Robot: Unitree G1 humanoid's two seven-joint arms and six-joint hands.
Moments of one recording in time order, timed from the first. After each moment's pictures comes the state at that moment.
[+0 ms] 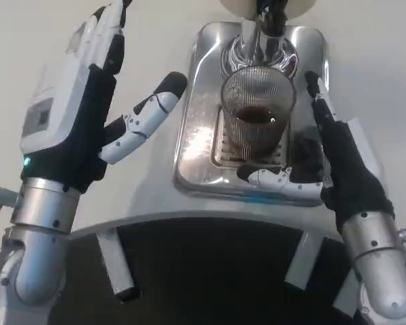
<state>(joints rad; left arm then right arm) -0.29 0.34 0.02 -0.17 0.55 -0.16 0.08 -0.24 -0.05 0.12 -0.26 -0.39 0.28 -0.04</state>
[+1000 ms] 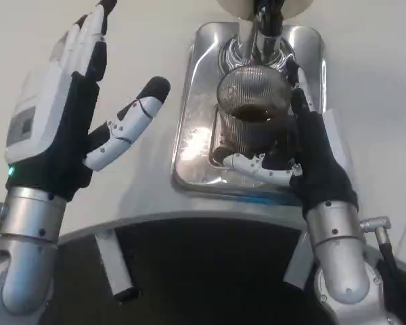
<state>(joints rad) -0.24 0.35 0.05 -0.20 0.53 -0.16 0.08 -0.34 0.03 0.17 -0.08 -0.38 0.19 -0.18</state>
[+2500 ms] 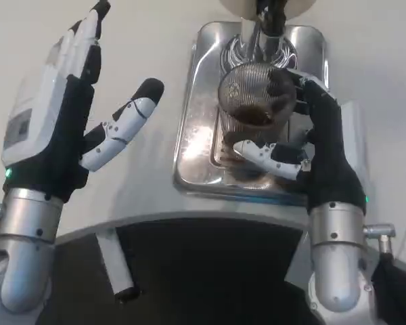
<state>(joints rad) -0.24 0.35 0.06 -0.17 0.52 -0.14 0.08 -0.31 0.08 0.19 -0.11 -0.49 0.15 -0.34</state>
